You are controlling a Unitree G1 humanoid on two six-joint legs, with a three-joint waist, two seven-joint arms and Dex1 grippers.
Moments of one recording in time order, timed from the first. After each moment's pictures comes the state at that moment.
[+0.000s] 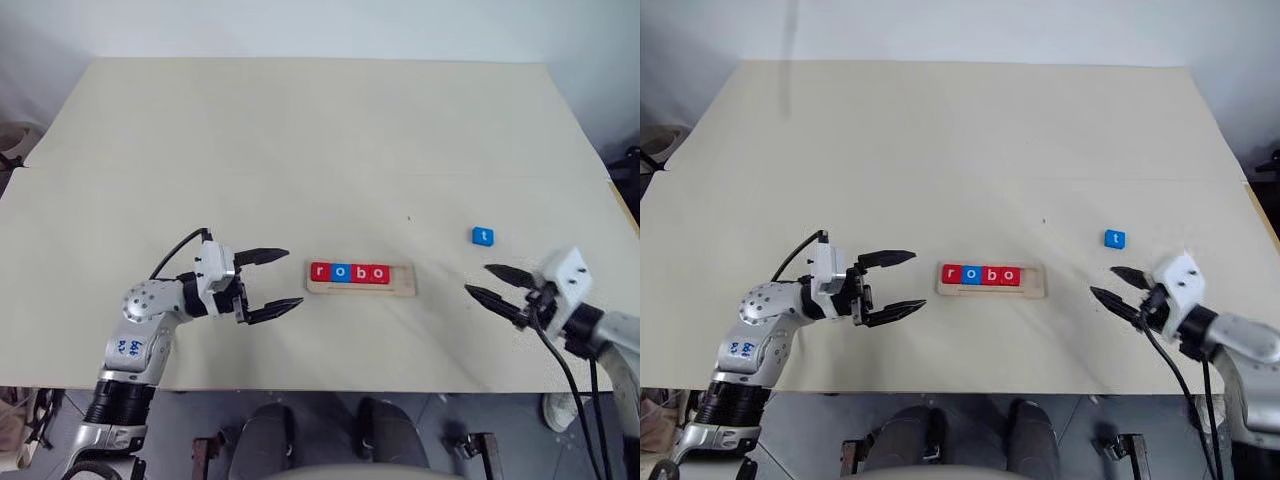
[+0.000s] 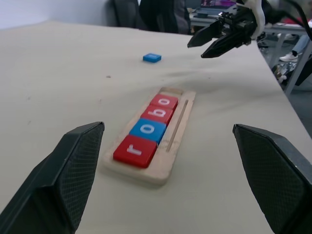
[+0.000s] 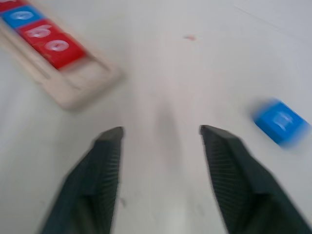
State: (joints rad) left arm -0.27 0.50 0.00 0.01 -0.45 0.05 -1.09; right arm 0.19 -0.55 -0.48 -0.27 0.34 0.26 0.81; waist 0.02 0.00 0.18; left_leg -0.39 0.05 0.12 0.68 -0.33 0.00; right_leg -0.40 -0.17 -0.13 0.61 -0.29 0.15
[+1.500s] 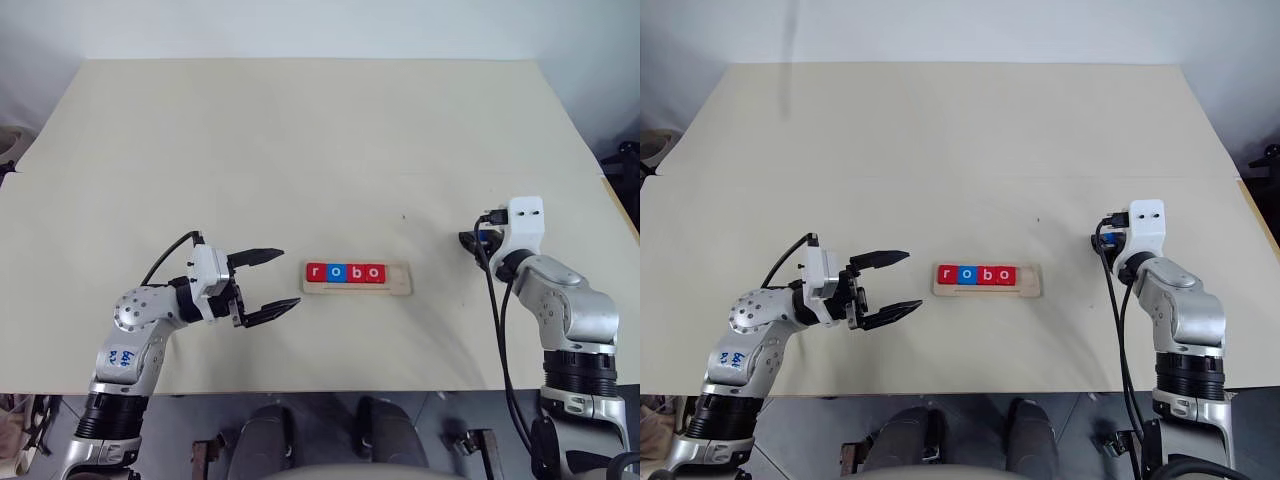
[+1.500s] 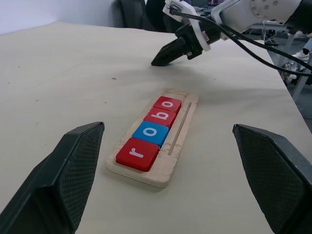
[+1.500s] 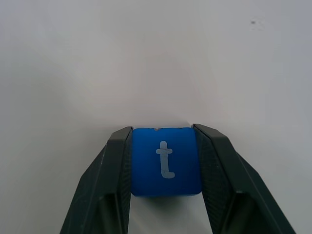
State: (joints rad) left arm -0.19 0.51 0.04 -0.11 -0.45 0.08 -1.04; right arm -0.38 -0.49 -0.26 -0.07 0.31 0.87 0.25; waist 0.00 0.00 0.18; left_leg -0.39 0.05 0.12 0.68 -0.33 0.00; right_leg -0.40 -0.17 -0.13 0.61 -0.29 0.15
